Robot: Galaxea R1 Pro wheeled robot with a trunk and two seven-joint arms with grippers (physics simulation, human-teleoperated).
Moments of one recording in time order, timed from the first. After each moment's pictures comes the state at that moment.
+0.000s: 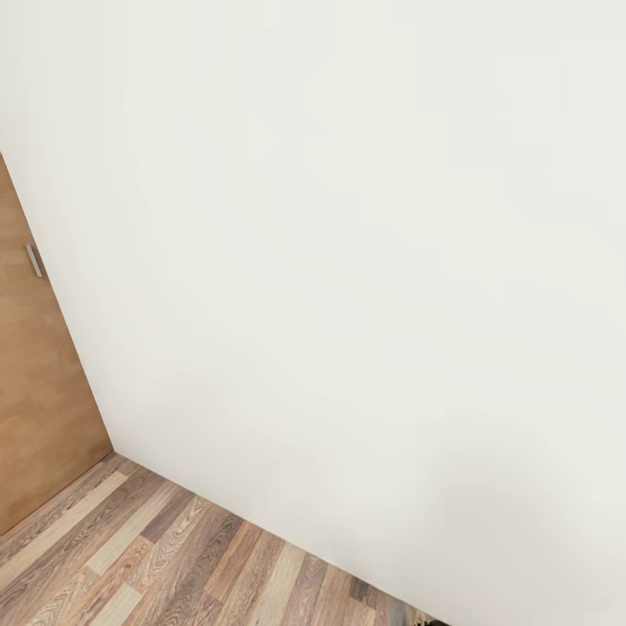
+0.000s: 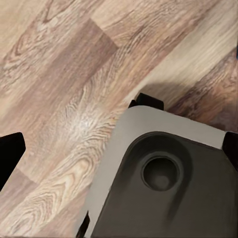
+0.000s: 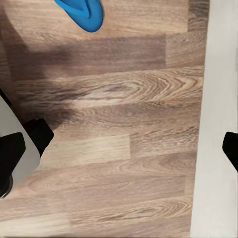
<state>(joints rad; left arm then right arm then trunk) 0.03 0.06 0.36 -0.26 0.03 -0.01 -0.03 -0.25 0.07 0.06 -0.64 1.17 0.35 0.62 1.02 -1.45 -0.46</state>
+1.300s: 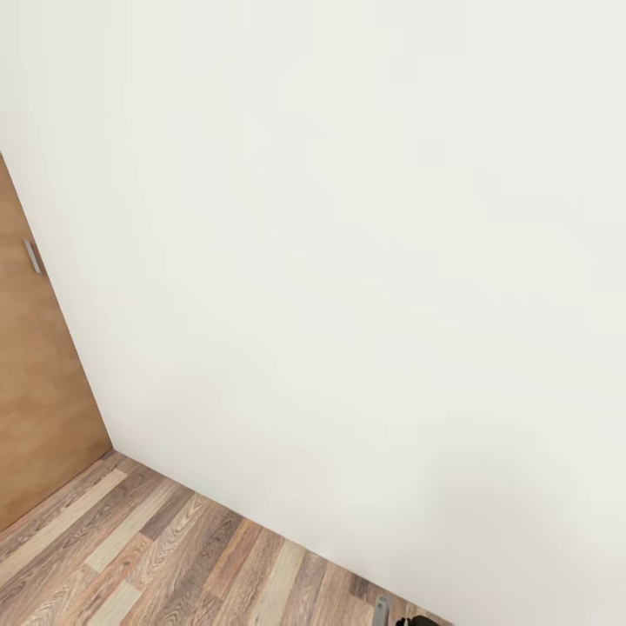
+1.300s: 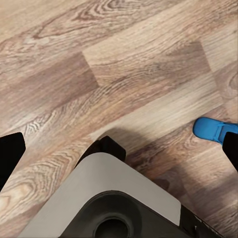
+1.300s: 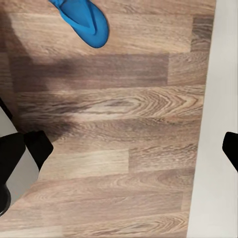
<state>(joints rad) 0.03 0.07 0.67 -0.40 0.11 0.08 -0.21 -0.25 0.12 0.08 -0.65 1.21 0.35 0.63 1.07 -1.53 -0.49</state>
